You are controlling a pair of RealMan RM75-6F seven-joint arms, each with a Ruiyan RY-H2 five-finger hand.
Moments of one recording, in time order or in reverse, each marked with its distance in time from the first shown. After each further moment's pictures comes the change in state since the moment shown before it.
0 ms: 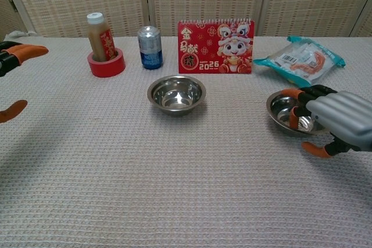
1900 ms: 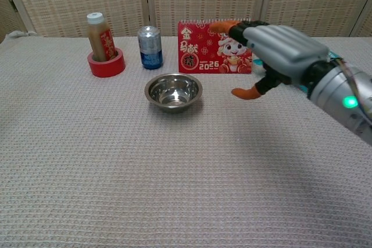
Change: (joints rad) left arm 0.238 0.251 -0.006 -0.150 0.010 0.127 -0.171; right arm 0.166 0.065 0.092 -0.316 0.053 0.091 -0.034
